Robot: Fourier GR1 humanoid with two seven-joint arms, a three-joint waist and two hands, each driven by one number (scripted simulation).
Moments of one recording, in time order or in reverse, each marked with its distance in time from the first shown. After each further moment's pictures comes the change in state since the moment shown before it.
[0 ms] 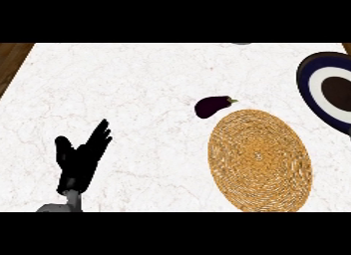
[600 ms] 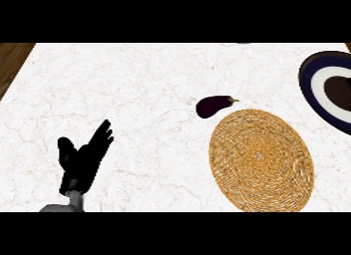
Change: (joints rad) left arm 0.004 -0.011 -0.008 -0.002 -0.007 0.005 -0.007; right arm 0.020 -0.019 -0.028 -0.063 -0.357 0.226 -0.293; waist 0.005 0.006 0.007
